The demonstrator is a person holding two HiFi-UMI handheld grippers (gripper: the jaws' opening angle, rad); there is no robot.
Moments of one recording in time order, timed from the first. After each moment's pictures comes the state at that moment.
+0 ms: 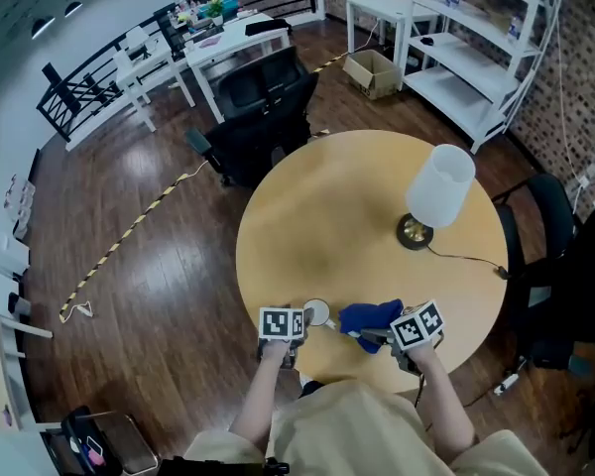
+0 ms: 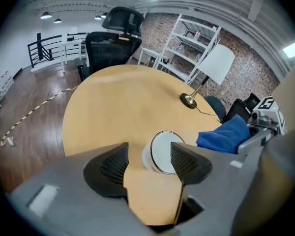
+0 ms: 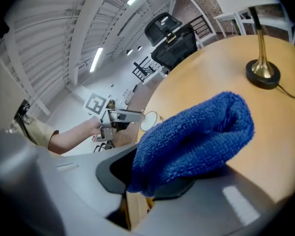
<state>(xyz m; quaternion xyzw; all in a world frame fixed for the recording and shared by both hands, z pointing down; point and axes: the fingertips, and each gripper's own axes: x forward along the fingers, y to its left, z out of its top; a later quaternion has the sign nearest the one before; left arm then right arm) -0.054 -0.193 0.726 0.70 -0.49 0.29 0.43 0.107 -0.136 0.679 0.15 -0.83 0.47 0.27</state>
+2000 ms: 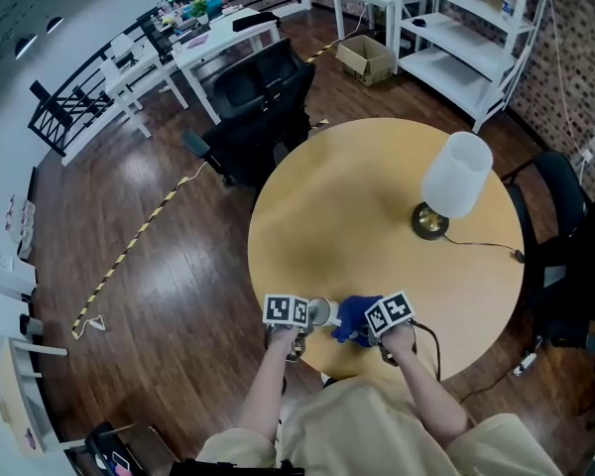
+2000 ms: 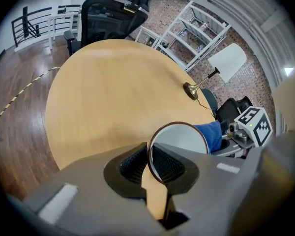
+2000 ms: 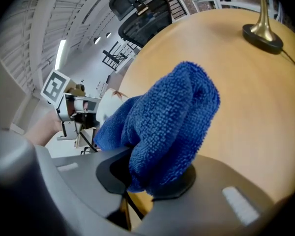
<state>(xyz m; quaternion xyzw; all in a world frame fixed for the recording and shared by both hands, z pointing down) -0.073 -0.202 0.775 0.70 -0.39 0.30 0.52 0.048 -0.147 0.783 0.24 -0.72 0.54 0.37</state>
